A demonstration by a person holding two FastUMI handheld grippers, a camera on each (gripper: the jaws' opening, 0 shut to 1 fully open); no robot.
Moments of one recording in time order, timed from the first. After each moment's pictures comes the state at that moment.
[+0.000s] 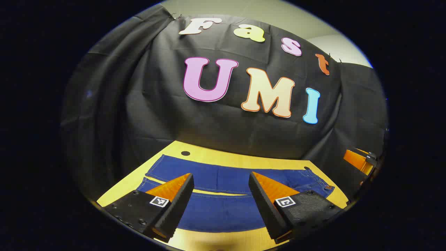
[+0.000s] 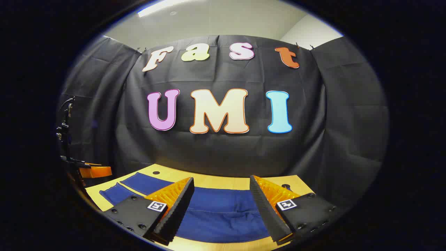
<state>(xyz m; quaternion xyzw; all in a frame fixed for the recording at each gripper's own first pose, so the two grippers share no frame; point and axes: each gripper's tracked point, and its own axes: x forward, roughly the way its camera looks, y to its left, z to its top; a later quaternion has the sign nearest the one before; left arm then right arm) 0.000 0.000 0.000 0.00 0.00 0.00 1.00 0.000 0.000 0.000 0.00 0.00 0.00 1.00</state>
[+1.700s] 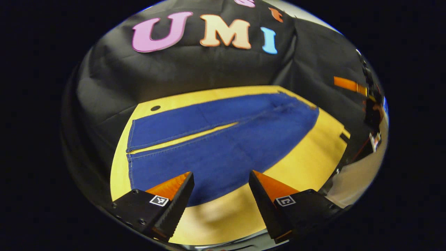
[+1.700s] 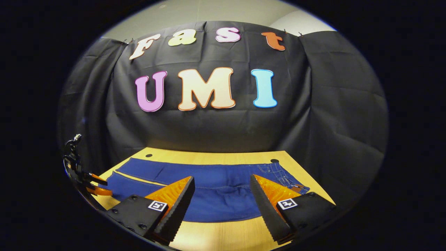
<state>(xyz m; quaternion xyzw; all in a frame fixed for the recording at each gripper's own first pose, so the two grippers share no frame) -0.019 0.087 -0.171 0.20 0.26 -0.18 0.93 -0.051 -0.019 -0.069 0.01 0.10 -0.06 0.99</state>
